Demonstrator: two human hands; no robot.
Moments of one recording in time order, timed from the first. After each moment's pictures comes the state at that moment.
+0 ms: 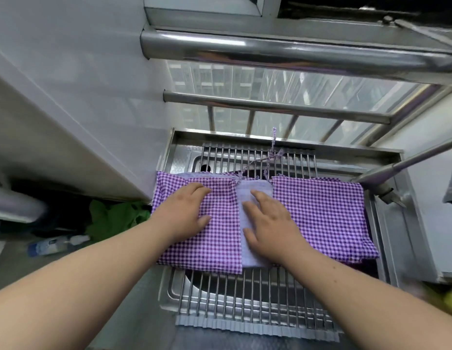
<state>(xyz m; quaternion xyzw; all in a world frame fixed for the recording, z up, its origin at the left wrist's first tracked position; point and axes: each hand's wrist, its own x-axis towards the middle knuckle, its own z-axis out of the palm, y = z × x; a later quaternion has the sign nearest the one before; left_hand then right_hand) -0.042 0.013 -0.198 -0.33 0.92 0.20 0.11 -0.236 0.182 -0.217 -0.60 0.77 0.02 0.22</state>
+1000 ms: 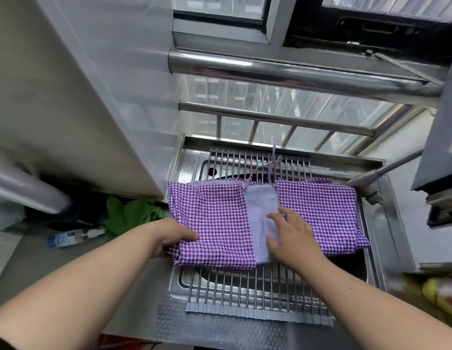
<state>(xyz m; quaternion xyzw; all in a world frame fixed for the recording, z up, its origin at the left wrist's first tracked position) 0.024 0.028 -0.186 -0.60 0.47 0.63 0.18 -0.227 0.229 -0.194 -0.45 0.85 0.01 0.26</state>
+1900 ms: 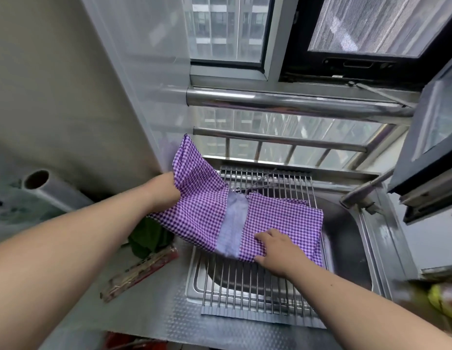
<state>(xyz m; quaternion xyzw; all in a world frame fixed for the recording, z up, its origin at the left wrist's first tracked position) 0.020 -0.019 -0.033 -0.46 0.81 0.36 0.10 -0.178 0.213 -0.154 -0.49 0.80 0.04 0.34</state>
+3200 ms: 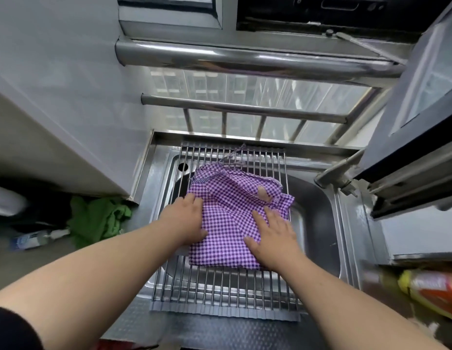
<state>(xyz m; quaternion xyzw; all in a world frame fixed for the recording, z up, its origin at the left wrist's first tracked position) -0.091 0.080 -0.189 -0.35 0.89 0.12 0.27 -0.267 0.264 -0.227 -0.47 0.83 0.07 0.30</state>
